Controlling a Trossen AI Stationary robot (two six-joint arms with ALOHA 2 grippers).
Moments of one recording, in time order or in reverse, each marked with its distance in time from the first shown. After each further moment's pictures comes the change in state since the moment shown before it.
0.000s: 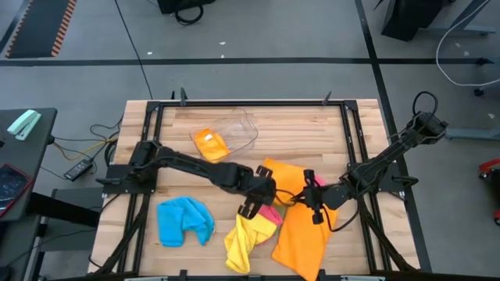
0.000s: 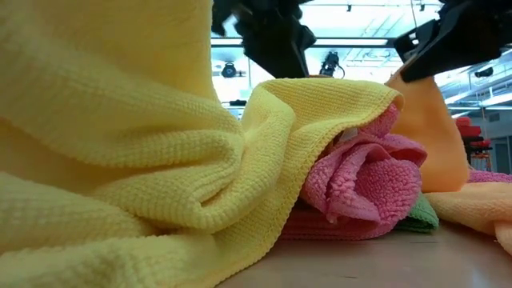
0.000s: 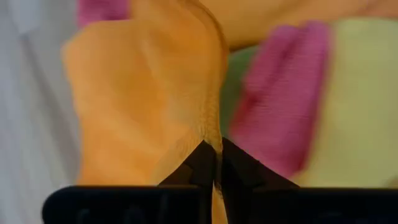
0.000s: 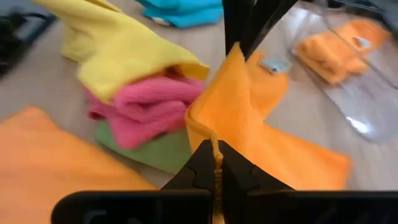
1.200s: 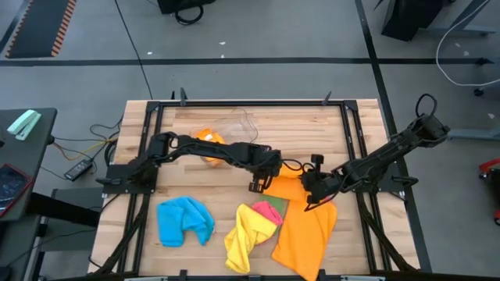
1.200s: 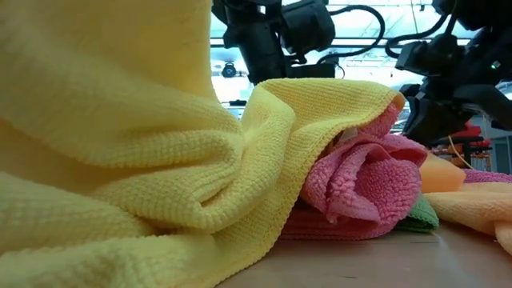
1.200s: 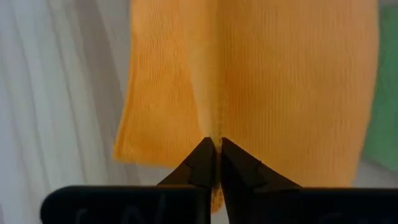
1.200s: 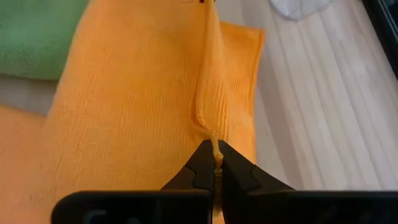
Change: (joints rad) left arm 0.232 0.146 -0.001 0.068 0.008 -0.031; right arm -0.168 0.024 -0.069 -0.293 0.133 0.149
